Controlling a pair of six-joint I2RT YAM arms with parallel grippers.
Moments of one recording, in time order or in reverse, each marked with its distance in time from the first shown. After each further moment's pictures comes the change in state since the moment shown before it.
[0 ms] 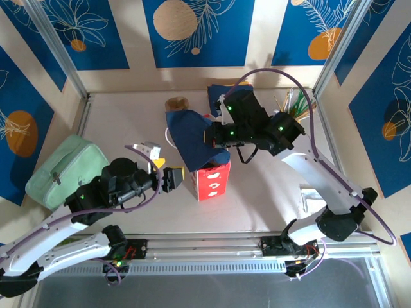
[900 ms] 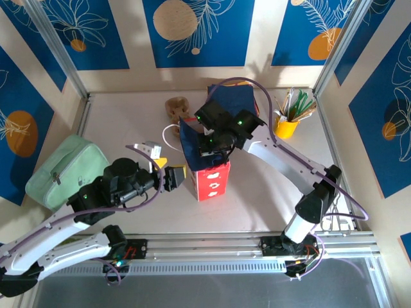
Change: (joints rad) left arm 0.000 0.004 -0.023 0.048 0.001 -0.027; right arm 0.042 0.235 0.036 -0.122 0.149 -0.071
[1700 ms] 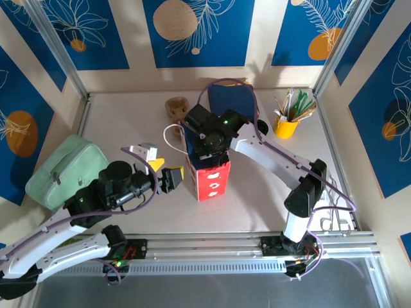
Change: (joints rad) left arm 0.000 -0.047 -0.023 0.011 -0.004 0.000; right arm 0.048 0.104 0.082 -0.118 0.165 -0.045
